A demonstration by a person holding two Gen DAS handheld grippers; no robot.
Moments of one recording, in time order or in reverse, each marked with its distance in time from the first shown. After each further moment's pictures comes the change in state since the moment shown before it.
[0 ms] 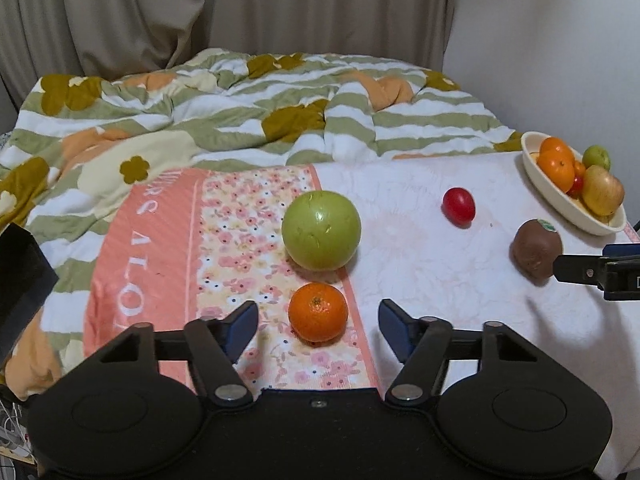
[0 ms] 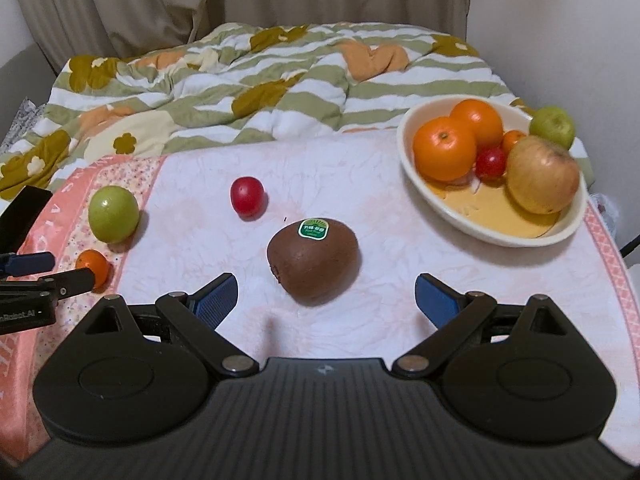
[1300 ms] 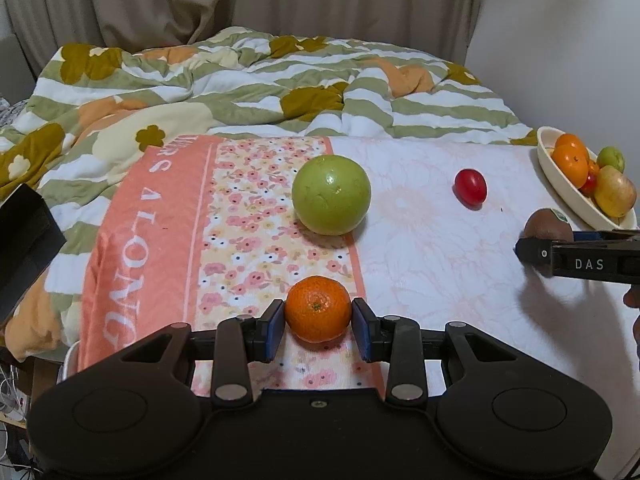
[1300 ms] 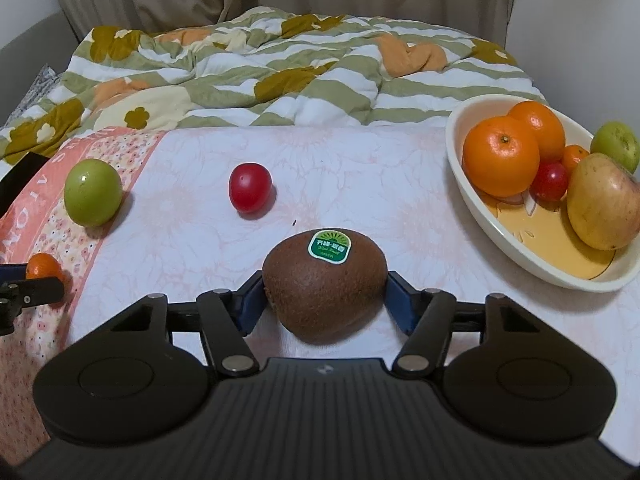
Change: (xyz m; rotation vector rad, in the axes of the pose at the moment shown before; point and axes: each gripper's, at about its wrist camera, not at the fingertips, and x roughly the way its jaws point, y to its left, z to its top) left arm -0.008 -0.001 -0.015 -0.079 0.036 0.038; right arm 0.050 0.005 0.004 -0.103 -0.003 0.058
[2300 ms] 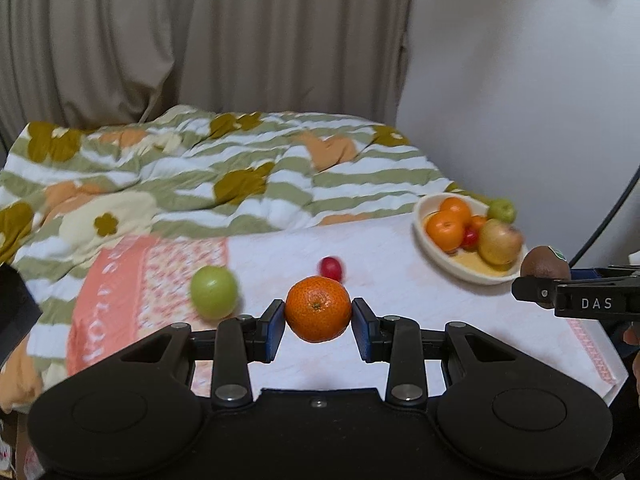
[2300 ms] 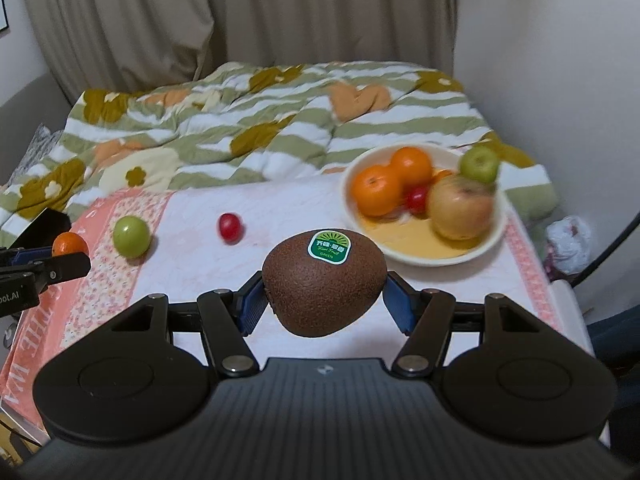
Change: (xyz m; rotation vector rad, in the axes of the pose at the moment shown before) left arm -0.098 -0.090 0.022 0.085 -0.191 -0.129; right arm -0.160 -0.066 -0.012 0.107 -0.115 -0.047
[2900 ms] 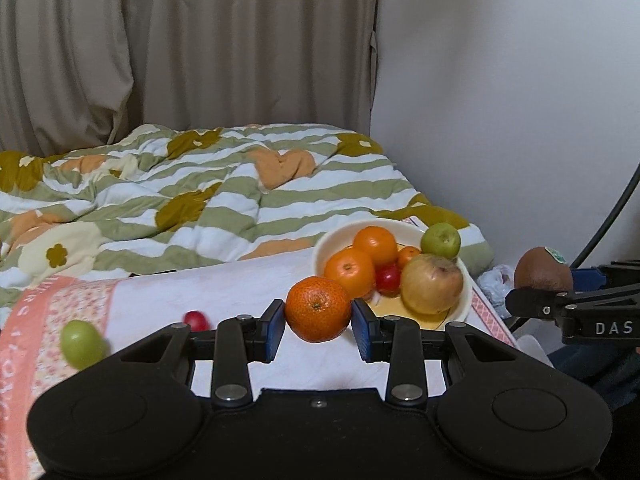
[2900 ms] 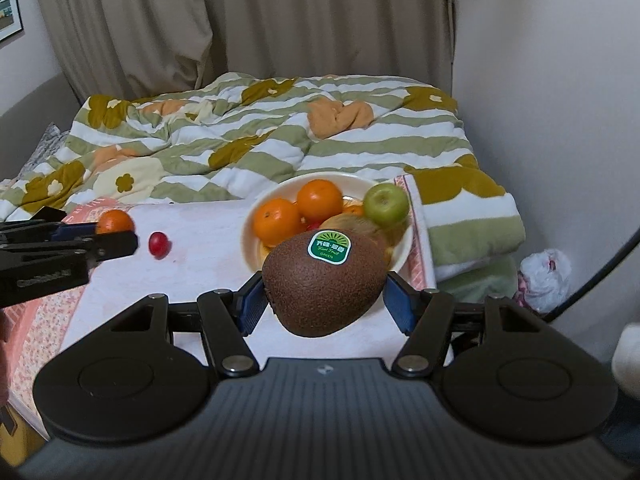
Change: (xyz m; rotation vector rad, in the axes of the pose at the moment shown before) left arm 0.072 -0.145 0.044 0.028 -0.013 0.019; right arm 0.000 -0.141 0.039 -0.079 -0.010 0.080
